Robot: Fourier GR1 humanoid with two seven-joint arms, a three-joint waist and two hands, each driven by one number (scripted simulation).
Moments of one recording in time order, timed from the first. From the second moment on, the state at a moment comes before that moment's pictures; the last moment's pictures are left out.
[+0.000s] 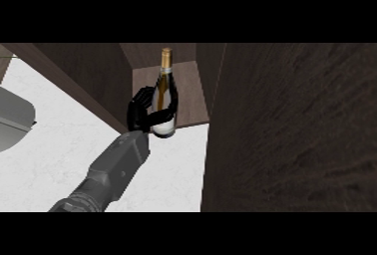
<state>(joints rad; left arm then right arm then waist) -0.89 0.00 -0.10 -0.09 0.69 0.30 -0.77 -0.64 -0.15 -0.01 -2.39 -0.24 -0.06 0.91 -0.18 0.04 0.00</state>
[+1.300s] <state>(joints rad) -1.04 0.00 -0.16 -0.13 0.77 0.46 -0.70 -0.59 -0.15 -0.03 -2.38 -0.26 -0.03 0.88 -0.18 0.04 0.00</state>
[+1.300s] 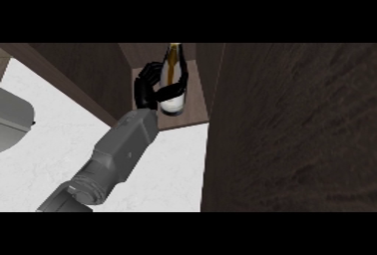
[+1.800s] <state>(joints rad) -1.12 0.00 -0.15 -0.09 0.78 0.48 -0.62 -0.57 -0.15 -0.05 -2.38 -0.27 -0.02 0.86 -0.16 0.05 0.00</state>
